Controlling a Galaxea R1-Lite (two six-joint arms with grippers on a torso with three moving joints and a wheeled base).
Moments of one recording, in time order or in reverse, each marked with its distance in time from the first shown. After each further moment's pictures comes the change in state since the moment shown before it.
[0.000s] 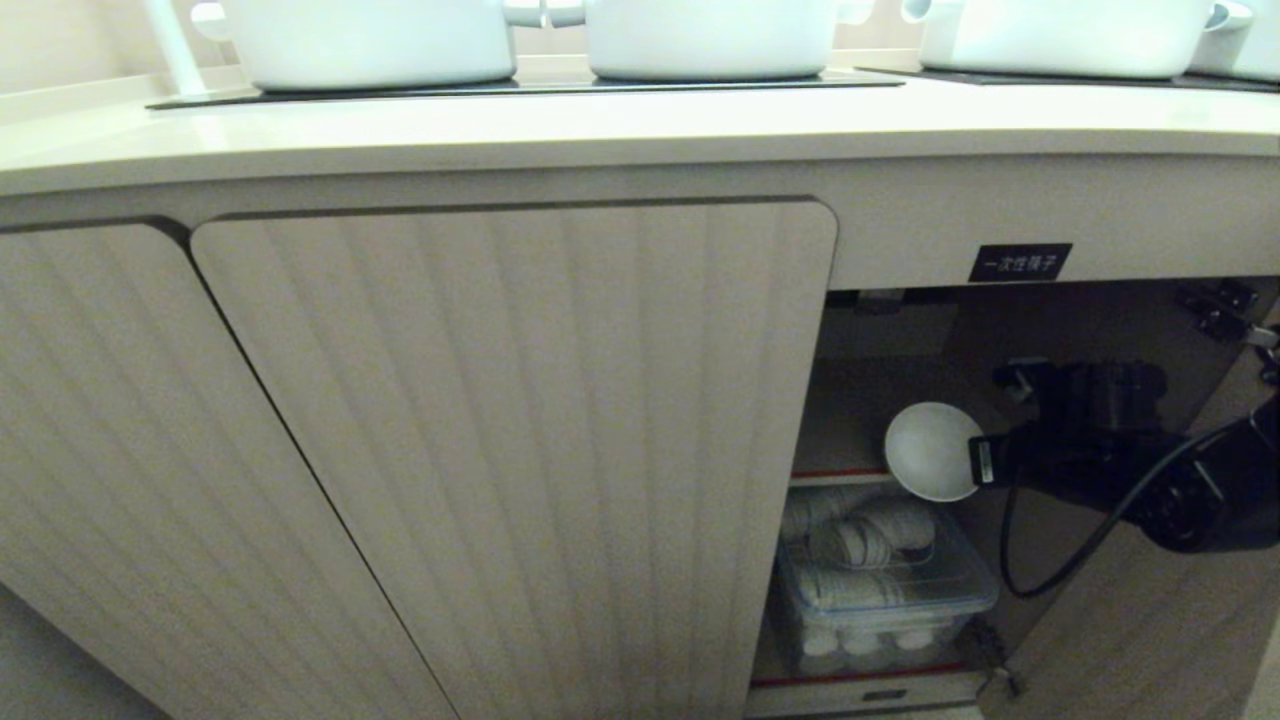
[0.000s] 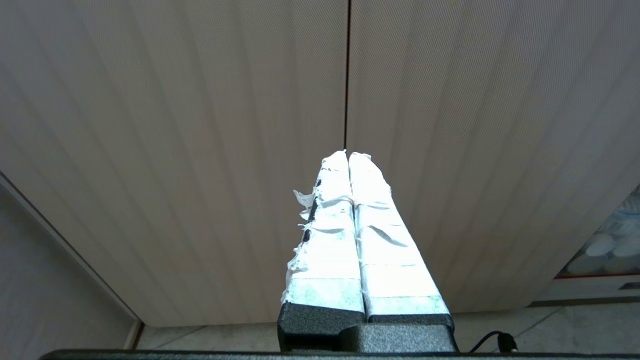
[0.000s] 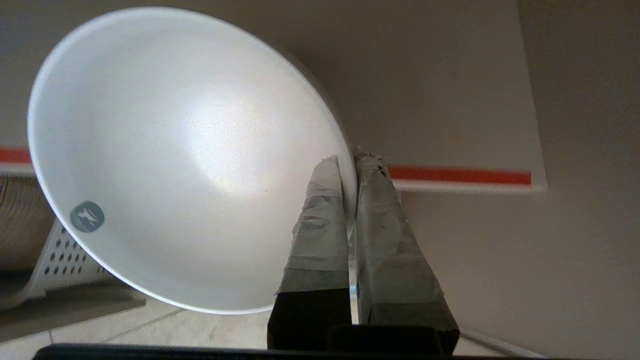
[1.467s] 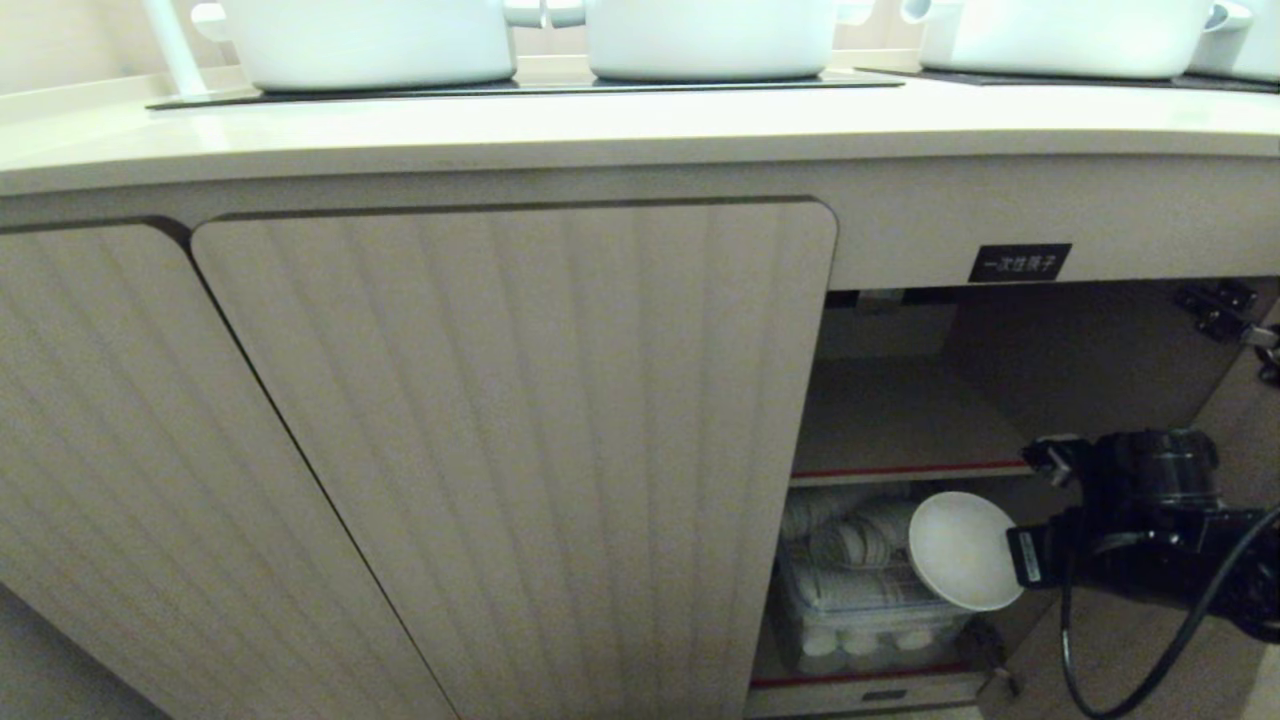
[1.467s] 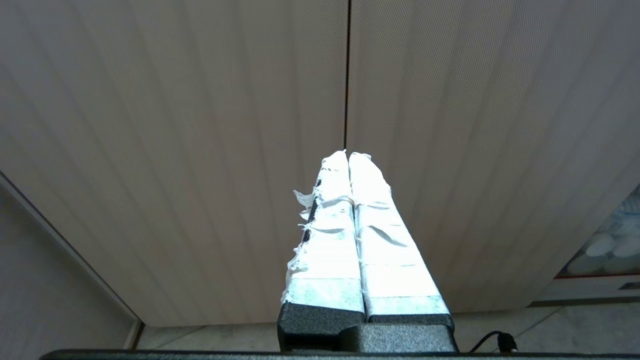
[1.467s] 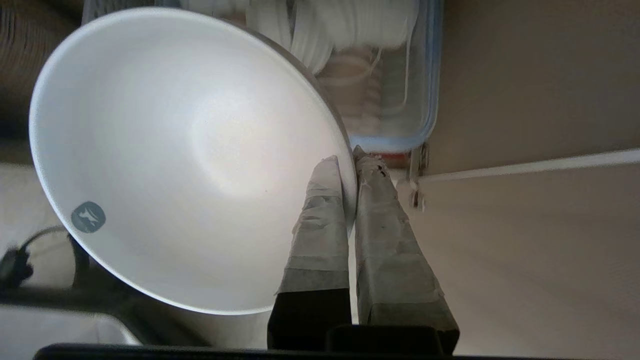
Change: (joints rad) left arm 0.000 0.000 0.000 0.000 0.000 0.000; right arm 0.001 -0.155 0.305 0.092 0.028 0.009
